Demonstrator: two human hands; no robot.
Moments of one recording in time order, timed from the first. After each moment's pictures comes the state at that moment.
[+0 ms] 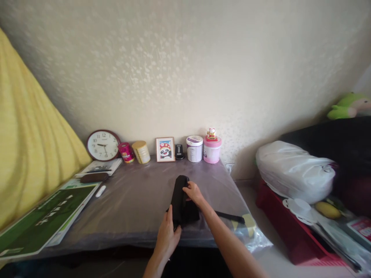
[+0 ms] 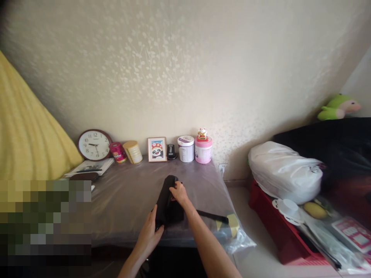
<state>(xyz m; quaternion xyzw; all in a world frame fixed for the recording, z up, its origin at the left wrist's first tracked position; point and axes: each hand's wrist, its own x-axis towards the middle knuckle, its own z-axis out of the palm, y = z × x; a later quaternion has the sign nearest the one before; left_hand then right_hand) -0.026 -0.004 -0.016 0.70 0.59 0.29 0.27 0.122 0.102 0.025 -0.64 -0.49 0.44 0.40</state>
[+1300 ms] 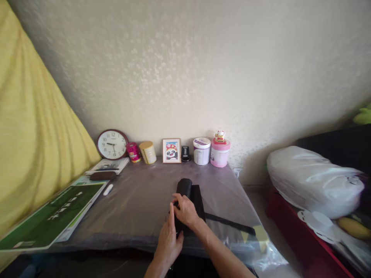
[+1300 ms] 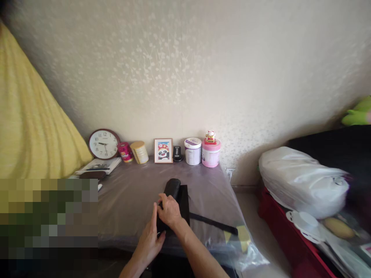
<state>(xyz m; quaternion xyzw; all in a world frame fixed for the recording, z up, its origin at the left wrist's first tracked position) -0.037 -0.004 -0.014 0.73 0.56 0.34 0.21 0.069 0.060 0.032 -0.54 -0.76 0.19 0.32</state>
